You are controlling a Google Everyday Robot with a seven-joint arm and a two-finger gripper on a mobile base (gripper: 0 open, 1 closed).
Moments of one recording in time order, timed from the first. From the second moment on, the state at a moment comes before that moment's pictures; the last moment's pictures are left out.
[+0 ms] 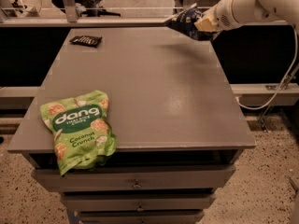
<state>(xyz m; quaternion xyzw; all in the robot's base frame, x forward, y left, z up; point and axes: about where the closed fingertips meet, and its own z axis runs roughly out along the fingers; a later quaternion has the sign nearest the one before) 0.772 -0.201 0.959 -0.40 0.77 0.01 0.50</state>
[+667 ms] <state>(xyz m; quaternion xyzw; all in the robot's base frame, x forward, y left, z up) 0.762 -0.183 0.956 -0.41 0.77 0.02 0.50</state>
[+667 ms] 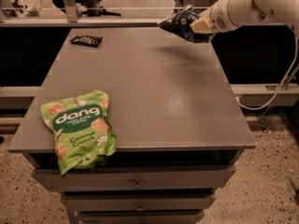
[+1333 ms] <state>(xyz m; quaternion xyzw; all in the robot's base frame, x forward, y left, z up) 0.785 -0.073 0.951 -0.41 0.75 0.06 0.52</state>
